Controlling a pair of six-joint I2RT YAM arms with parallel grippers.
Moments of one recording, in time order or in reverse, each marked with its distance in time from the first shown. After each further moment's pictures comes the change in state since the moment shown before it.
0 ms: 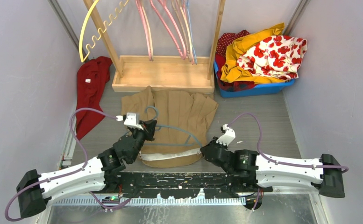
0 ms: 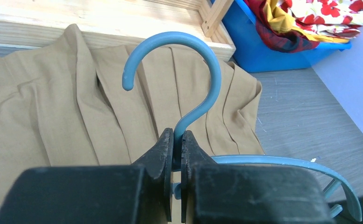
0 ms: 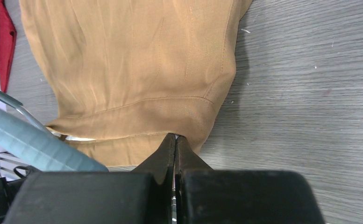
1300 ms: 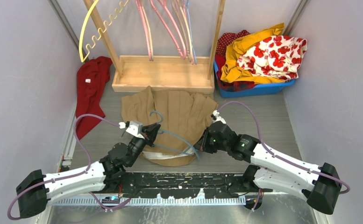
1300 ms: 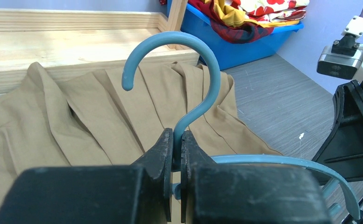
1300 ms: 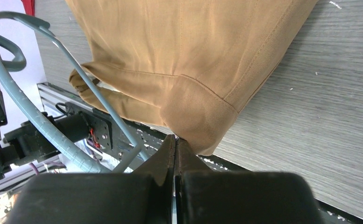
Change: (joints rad) left arm 0.000 -0.037 -0.190 0.354 0.204 0.235; right arm -0.377 0.092 0.142 0.056 -0.646 -0.278
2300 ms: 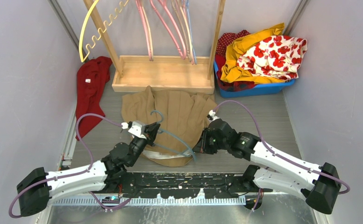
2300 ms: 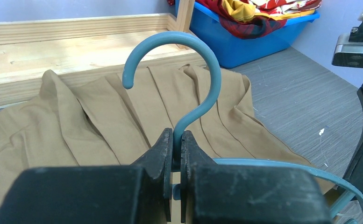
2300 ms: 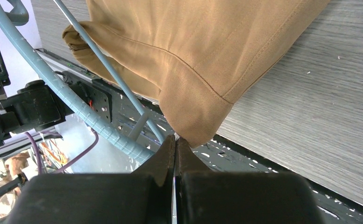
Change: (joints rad) left arm -0.001 0.048 0.000 0.050 -0.016 0.092; right arm -0.016 0.021 0.053 -0.068 -0.139 -0.080
